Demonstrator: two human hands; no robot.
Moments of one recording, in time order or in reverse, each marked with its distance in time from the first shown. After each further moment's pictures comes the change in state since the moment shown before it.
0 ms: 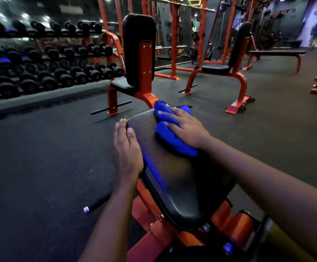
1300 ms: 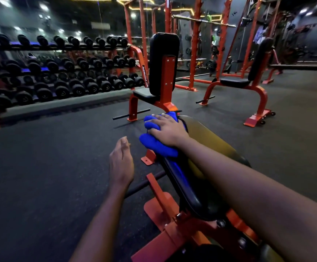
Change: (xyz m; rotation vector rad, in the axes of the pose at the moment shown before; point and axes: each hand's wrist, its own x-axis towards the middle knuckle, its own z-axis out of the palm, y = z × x) left_hand -0.015 -0.005 -0.106 -0.021 -0.008 -0.125; right_hand 0.035 -0.121 0.034 -0.075 -0.102 -0.028
